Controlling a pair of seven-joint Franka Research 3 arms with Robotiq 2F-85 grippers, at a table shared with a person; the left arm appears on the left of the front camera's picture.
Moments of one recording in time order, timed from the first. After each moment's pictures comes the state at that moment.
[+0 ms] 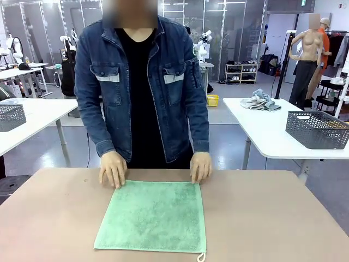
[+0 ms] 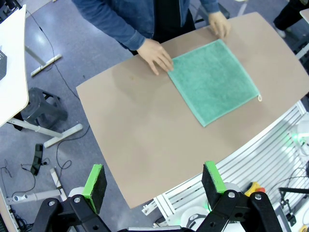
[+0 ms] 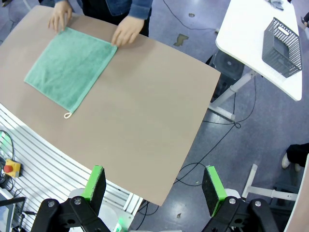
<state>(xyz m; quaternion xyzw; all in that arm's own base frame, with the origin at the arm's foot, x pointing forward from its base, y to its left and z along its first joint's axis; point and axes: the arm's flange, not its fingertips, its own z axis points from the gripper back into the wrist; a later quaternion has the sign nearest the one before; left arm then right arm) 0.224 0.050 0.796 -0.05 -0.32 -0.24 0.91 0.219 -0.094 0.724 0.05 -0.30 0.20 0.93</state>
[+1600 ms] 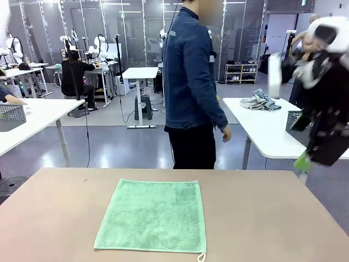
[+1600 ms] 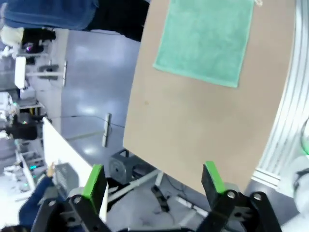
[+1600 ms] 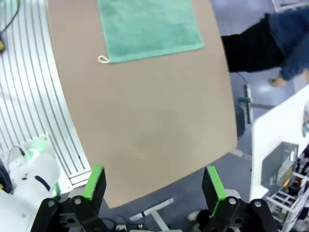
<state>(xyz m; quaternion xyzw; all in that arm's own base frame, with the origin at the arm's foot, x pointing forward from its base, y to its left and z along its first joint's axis) 0.218 -0.118 0.710 0.19 -0.29 -0.61 0.71 0.222 0.118 0.637 -0.08 -0.20 0.60 0.77</state>
